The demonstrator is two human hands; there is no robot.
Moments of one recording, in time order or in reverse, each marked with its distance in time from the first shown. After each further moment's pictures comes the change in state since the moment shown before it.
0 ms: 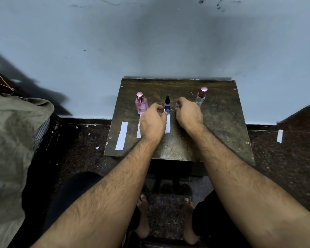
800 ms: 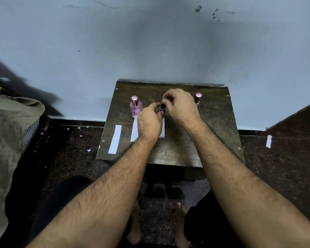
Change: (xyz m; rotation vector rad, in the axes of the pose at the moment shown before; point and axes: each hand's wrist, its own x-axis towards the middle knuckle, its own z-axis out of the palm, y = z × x) left_hand 0.018 0.006 0.013 -0.028 -0.006 0.060; right_hand 0.008 -0.023 -0.032 0.072 0.073 -0.302
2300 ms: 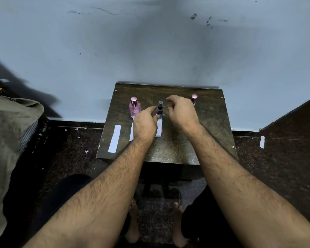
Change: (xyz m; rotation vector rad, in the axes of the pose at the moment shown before) left_hand -0.009 -0.010 -0.009 0.007 -0.022 0.023; right_hand -0.016 0.002 -0.005 -0.054 -0.030 0.100
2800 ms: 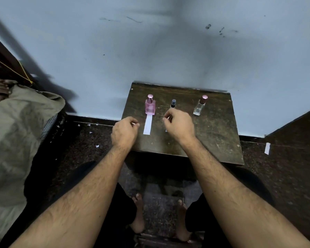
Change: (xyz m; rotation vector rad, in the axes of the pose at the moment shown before) left_hand -0.035 -0.070 -0.089 0.194 0.076 -0.160; right_hand -0.060 -0.046 0.018 0.010 -0.027 0.024
